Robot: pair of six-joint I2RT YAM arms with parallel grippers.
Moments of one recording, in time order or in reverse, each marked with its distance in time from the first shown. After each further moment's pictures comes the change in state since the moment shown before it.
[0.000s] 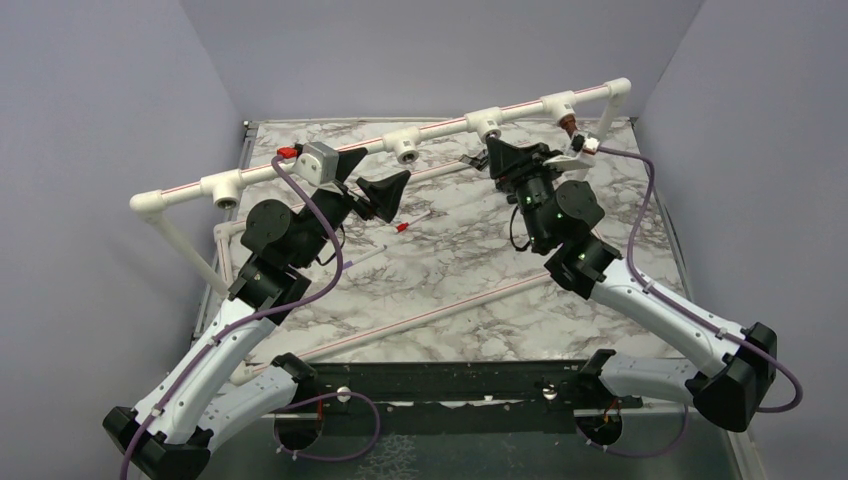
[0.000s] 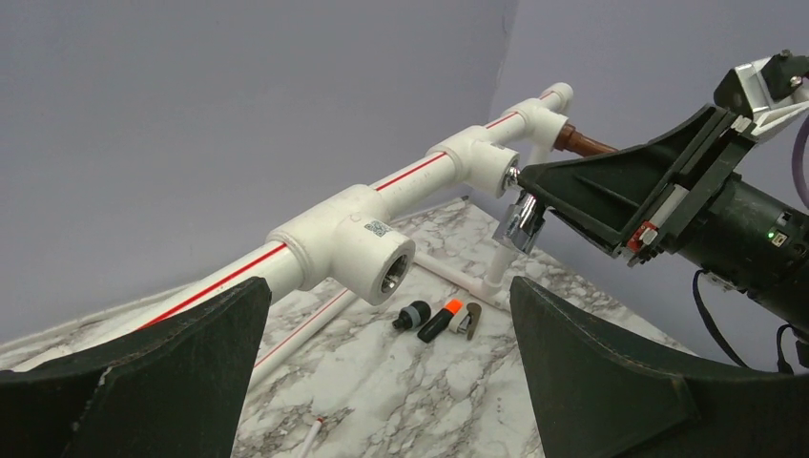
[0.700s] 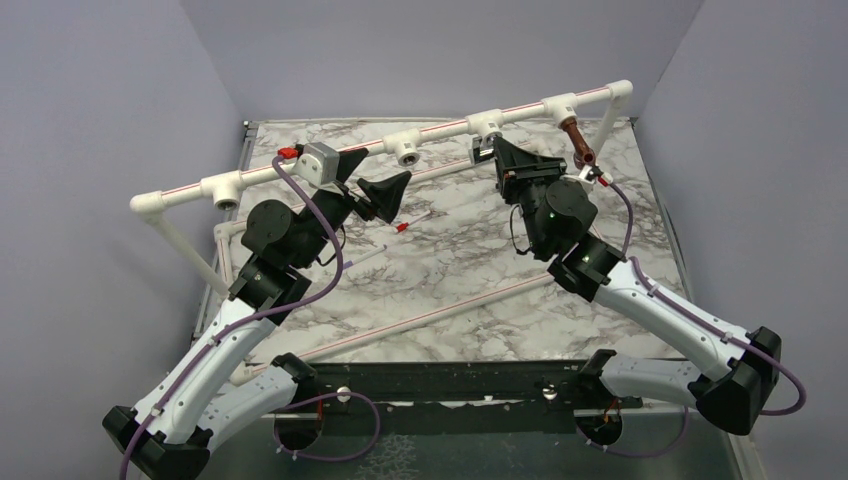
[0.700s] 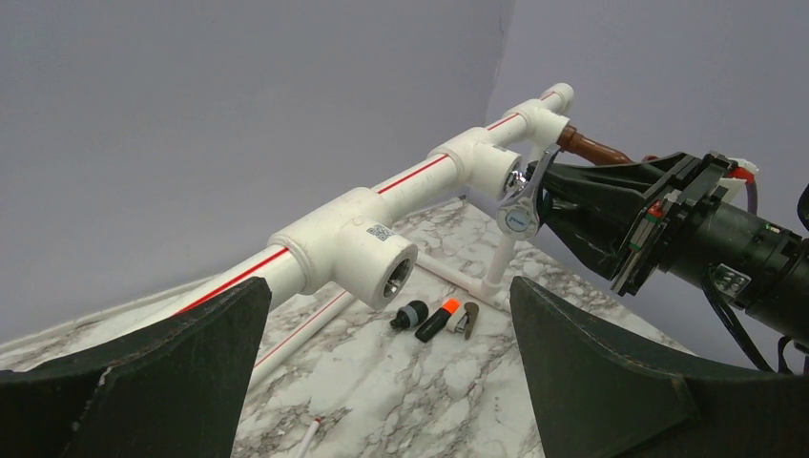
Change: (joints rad) left arm -0.006 0.000 0.000 0.000 0.000 0.000; right arm 0.001 -0.027 0.000 -0.203 0.129 0.985
